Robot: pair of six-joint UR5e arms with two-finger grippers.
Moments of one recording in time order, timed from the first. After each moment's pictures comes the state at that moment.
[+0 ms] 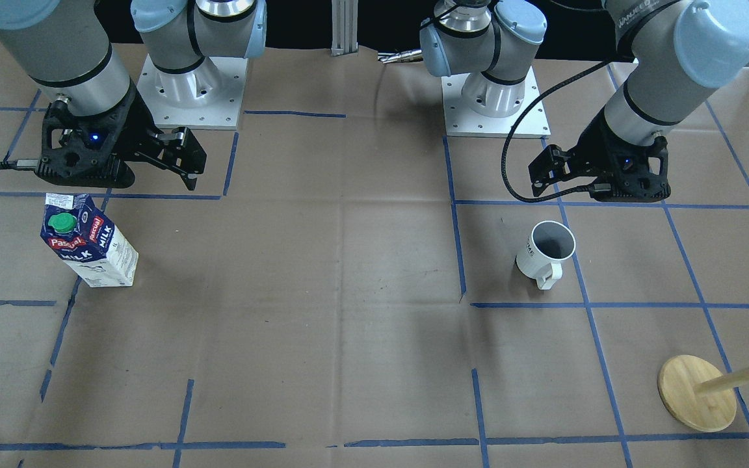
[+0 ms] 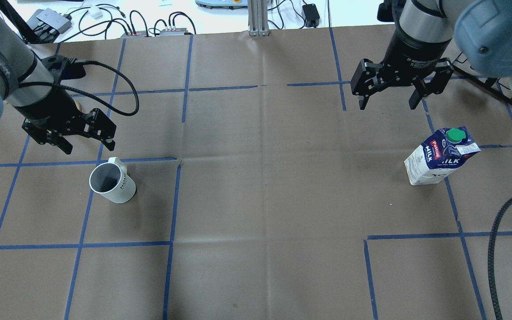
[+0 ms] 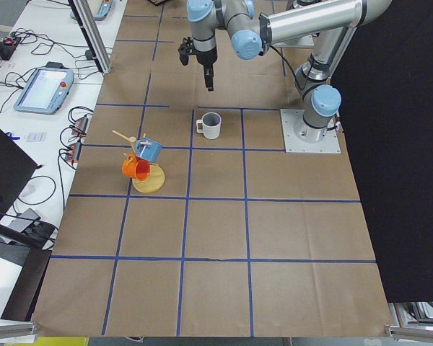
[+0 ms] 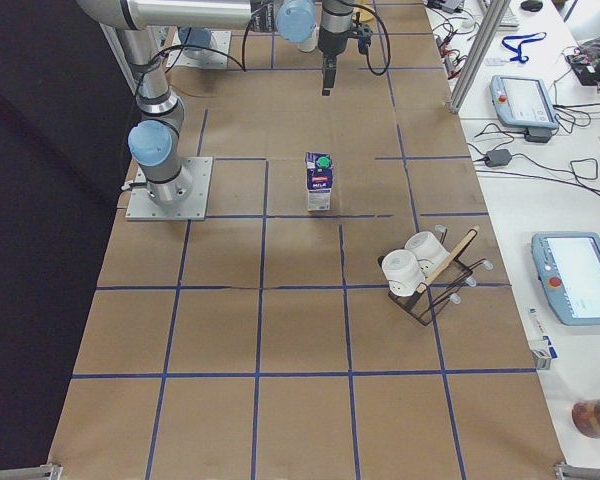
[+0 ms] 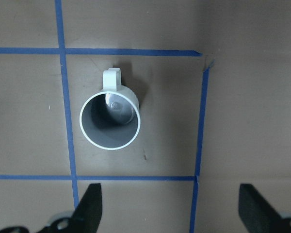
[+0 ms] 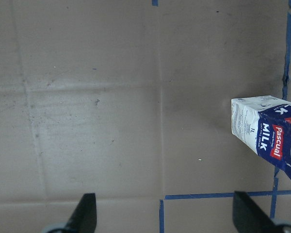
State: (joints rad) left arm -1.30 -1.55 -1.84 -1.43 1.56 0.25; right arm 1.57 -1.51 1.56 -1.55 -1.56 0.04
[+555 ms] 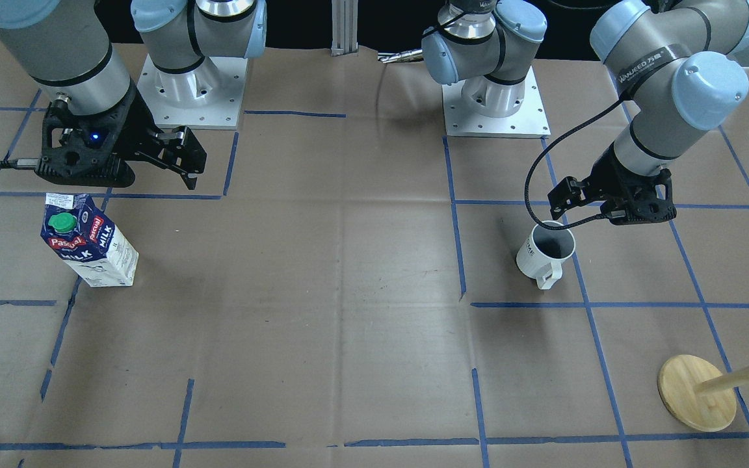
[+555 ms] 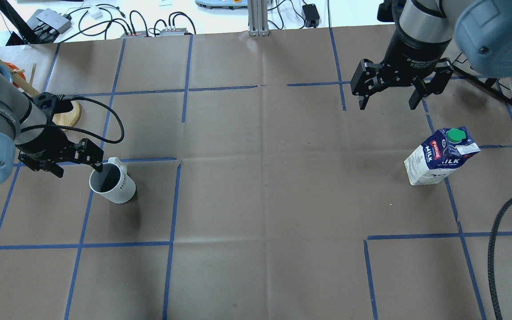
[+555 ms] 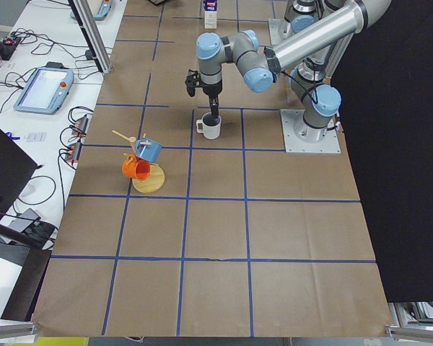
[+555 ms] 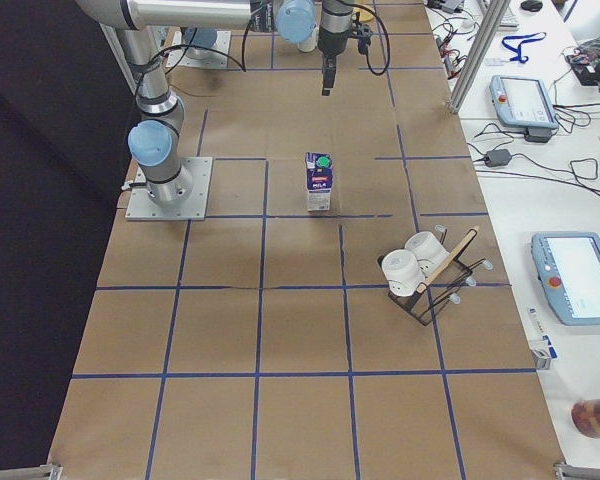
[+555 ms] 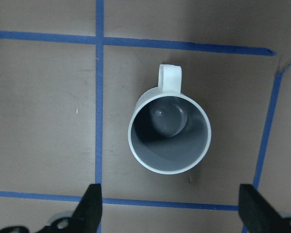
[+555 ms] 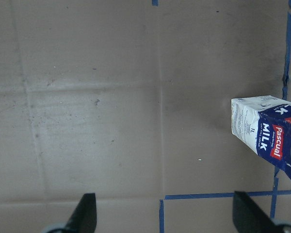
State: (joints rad) left arm -1.19 -1.57 -2.01 -1.20 1.58 0.29; right arm 1.57 -1.51 1.56 -1.55 -1.56 0.04
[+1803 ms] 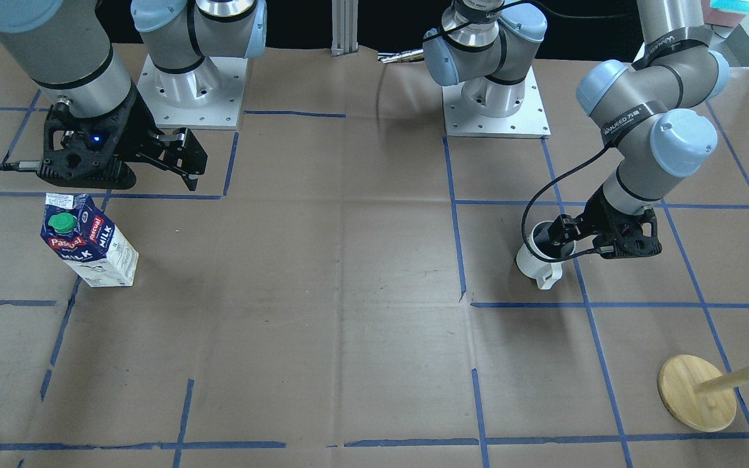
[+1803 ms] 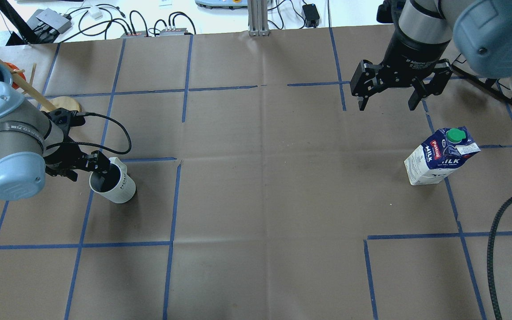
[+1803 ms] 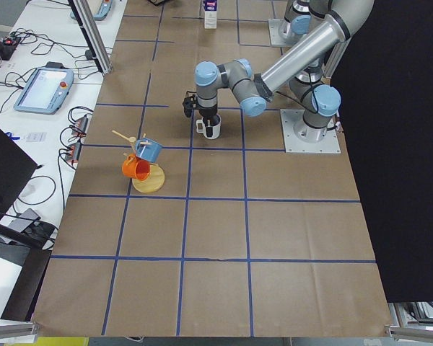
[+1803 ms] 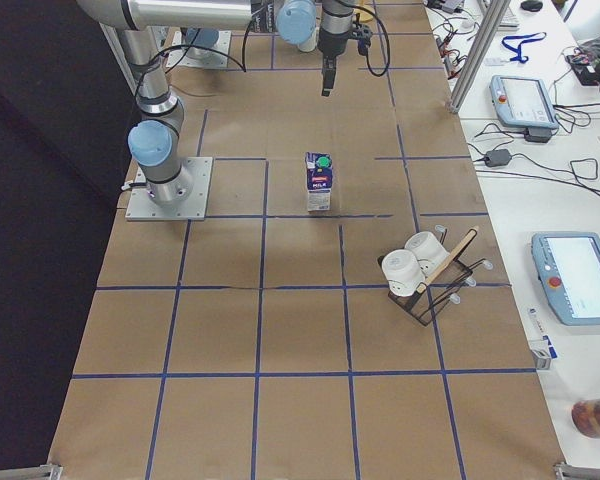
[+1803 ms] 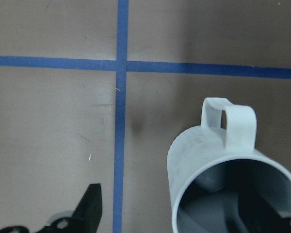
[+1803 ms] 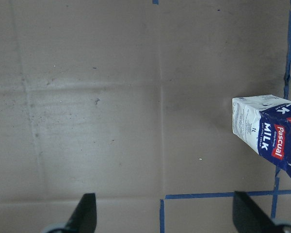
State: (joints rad) left arm -1.17 -1.70 -2.09 -0.96 1.59 0.34; right arm 1.57 -1.51 1.56 -1.55 -1.56 0.04
